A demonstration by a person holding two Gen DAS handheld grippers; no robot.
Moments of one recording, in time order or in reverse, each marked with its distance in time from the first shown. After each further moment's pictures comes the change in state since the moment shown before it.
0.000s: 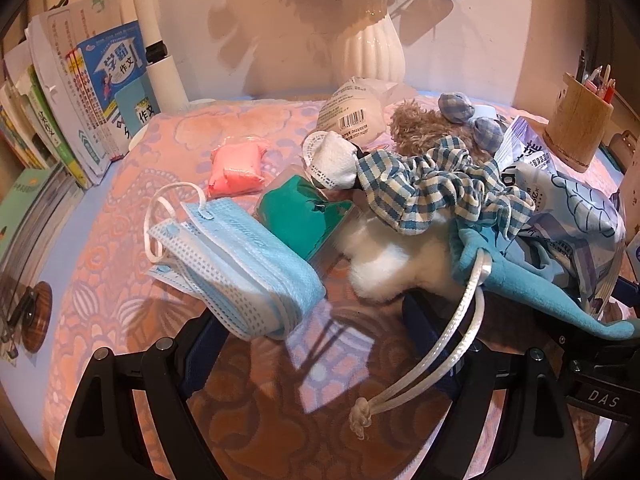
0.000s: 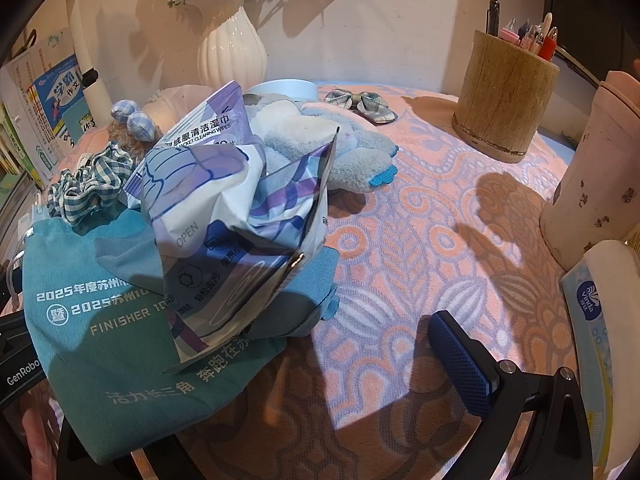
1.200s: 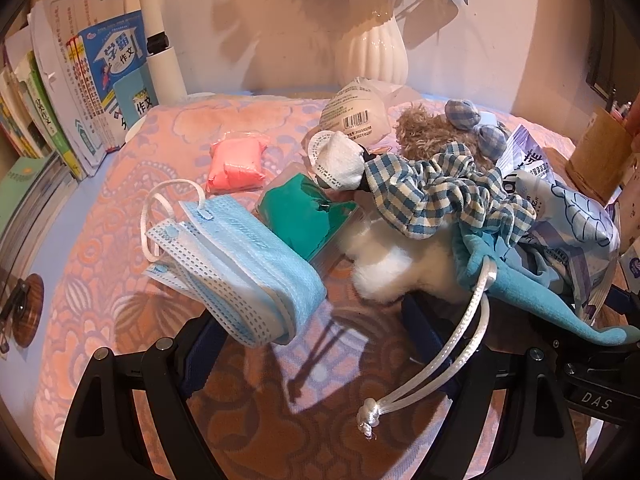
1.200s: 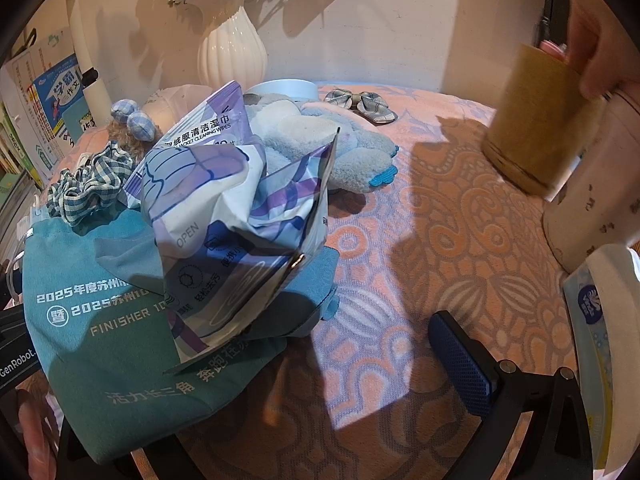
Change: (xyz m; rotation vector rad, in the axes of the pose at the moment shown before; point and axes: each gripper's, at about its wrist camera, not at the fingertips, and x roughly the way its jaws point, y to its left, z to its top) left arm 0.006 0.007 0.003 -0.028 0.009 -0.026; right arm 0.000 0.000 0.000 0.000 0.000 0.000
